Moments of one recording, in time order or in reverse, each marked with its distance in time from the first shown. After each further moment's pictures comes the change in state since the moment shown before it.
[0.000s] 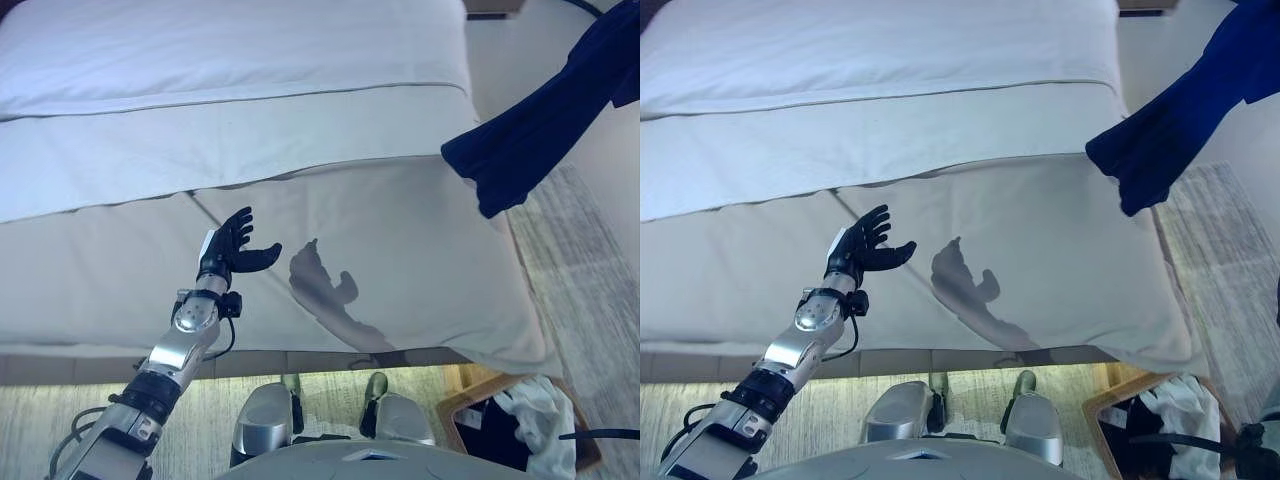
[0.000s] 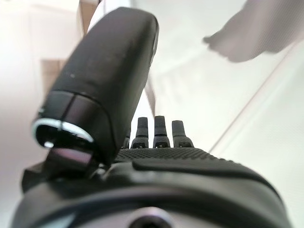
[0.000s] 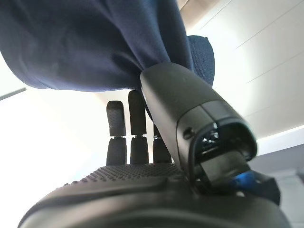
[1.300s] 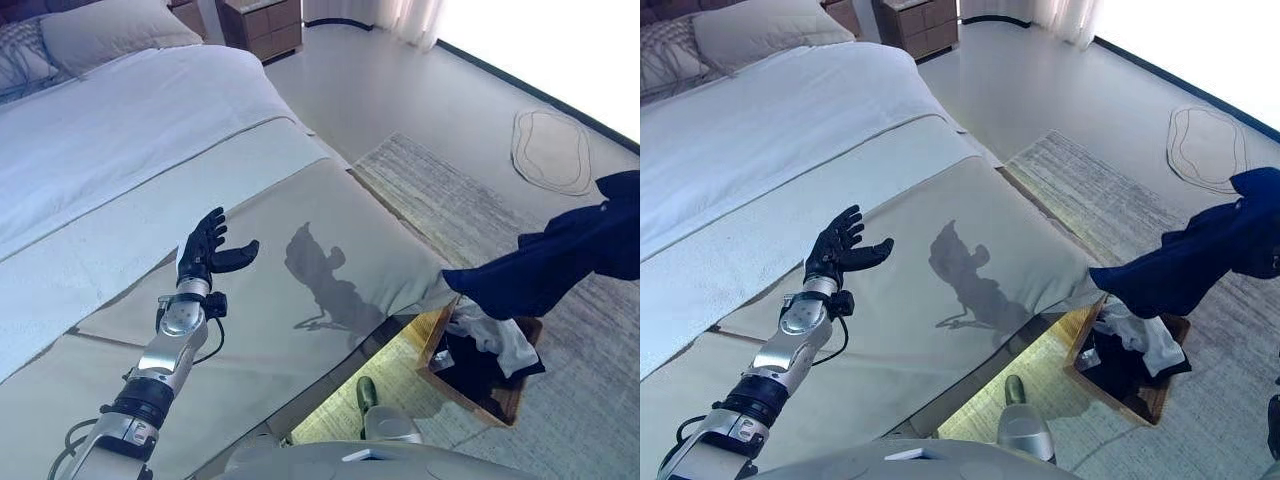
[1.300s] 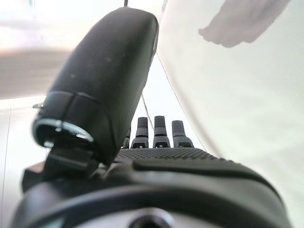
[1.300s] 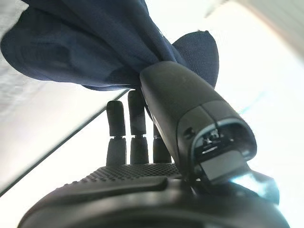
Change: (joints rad) left arm 0.018 -0.022 0.105 0.022 0.042 0.016 0.024; right arm 0.847 0.086 -0.453 -0.075 0.013 -0.009 0.097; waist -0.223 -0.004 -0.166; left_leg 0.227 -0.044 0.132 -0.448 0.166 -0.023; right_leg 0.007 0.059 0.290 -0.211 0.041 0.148
